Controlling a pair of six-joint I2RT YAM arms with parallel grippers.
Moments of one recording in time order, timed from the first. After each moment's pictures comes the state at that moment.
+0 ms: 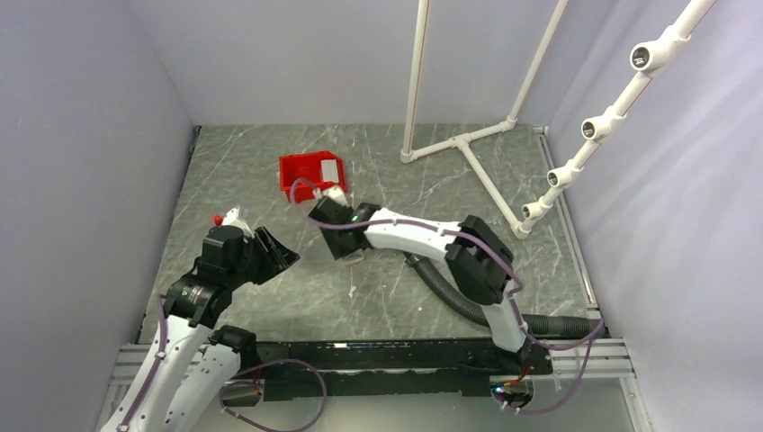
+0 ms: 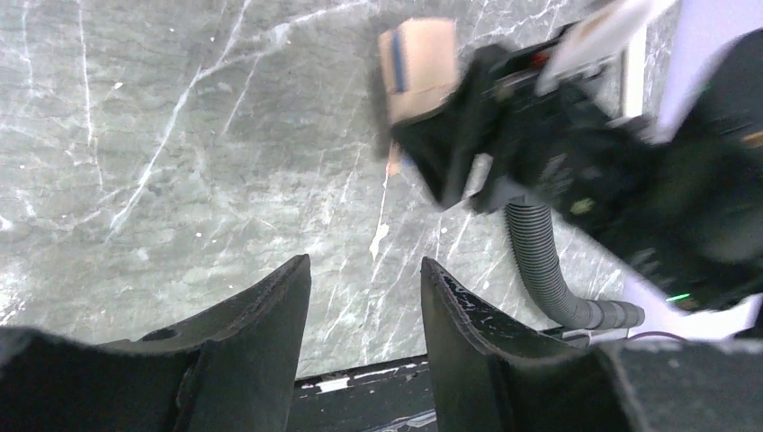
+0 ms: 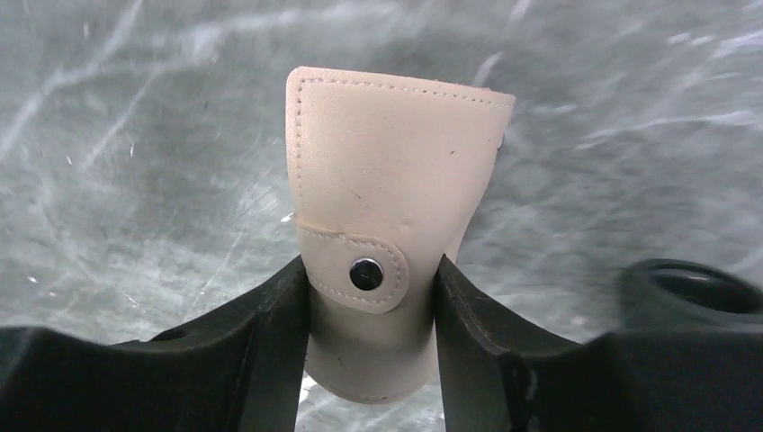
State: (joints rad) left arm -0.29 0.58 0.67 -0.75 0.12 -0.80; right arm 1.05 2.08 1.61 -0.63 0.31 0.47
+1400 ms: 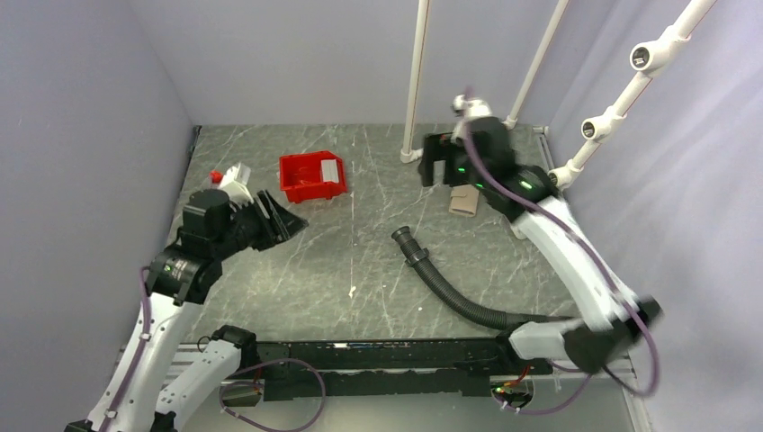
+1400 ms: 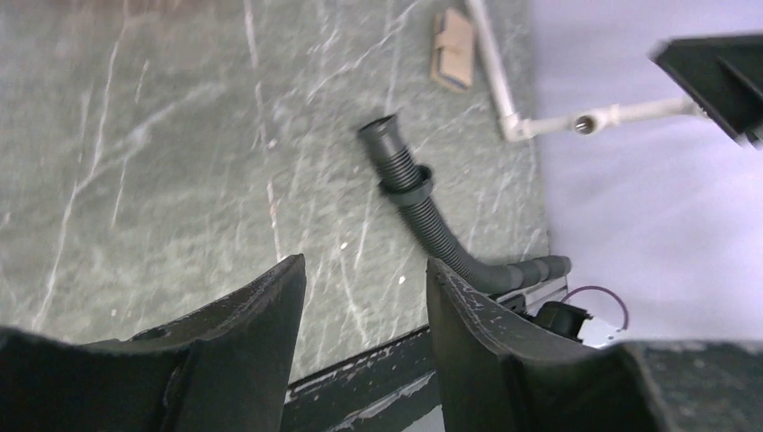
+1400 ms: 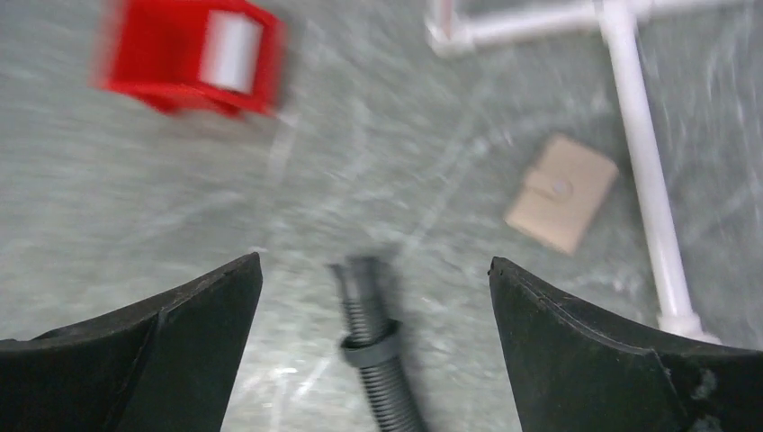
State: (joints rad) left arm -0.29 0.73 0.94 -0.73 0.28 -0.71; right arm 0.50 1.42 1.48 -0.73 0.19 0.26
